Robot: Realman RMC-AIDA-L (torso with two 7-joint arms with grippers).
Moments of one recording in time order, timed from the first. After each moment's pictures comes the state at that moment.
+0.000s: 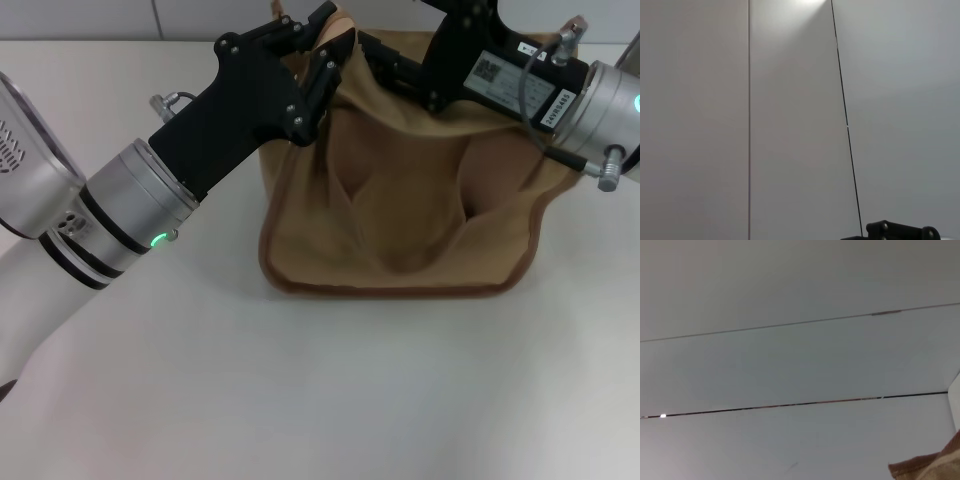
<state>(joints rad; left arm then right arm) -0.69 -2.08 0.10 -0.12 1.87 1.62 -0.37 0.76 2.08 -0.72 -0.25 -1.49 -1.50 2.51</state>
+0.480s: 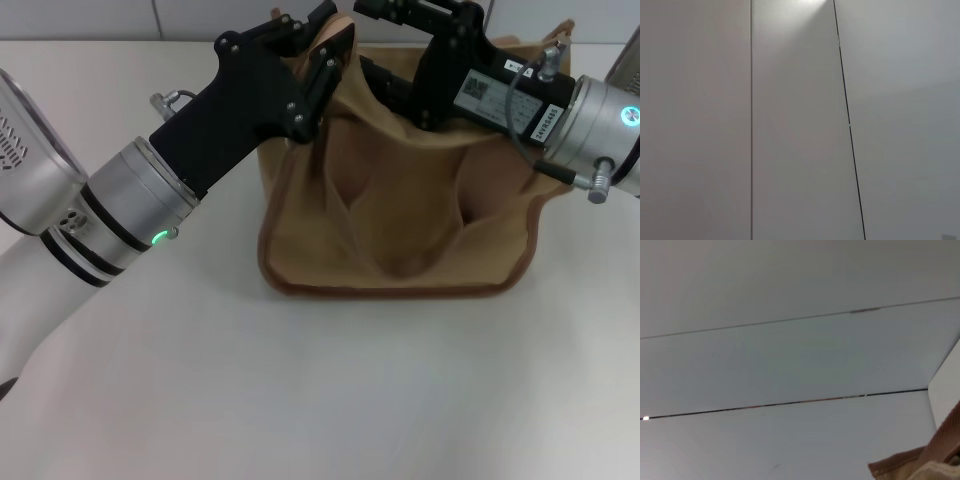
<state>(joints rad) -0.70 -2.08 0.10 -0.12 1.86 1.61 -0.37 0.76 2.08 -0.76 -0.23 -1.49 -1.47 2.51</state>
